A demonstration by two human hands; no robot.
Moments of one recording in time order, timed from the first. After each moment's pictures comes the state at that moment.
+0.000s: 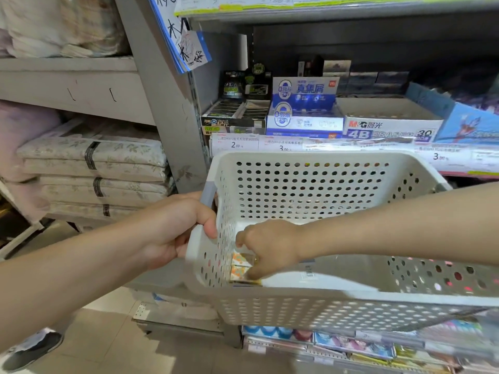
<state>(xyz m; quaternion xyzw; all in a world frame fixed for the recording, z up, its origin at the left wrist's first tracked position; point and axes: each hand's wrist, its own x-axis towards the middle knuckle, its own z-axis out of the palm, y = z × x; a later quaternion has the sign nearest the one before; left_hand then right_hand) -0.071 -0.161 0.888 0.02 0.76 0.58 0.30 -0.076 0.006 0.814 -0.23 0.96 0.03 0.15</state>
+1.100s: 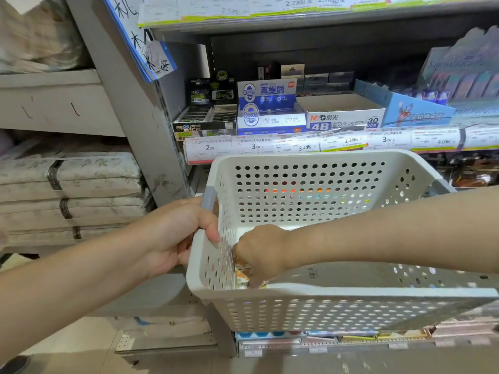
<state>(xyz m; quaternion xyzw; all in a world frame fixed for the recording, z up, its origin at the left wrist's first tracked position) -0.056 -0.158 0.889 0.08 0.76 0.56 0.33 -0.047 -0.005 0.812 -0.19 0.96 0.12 0.14</state>
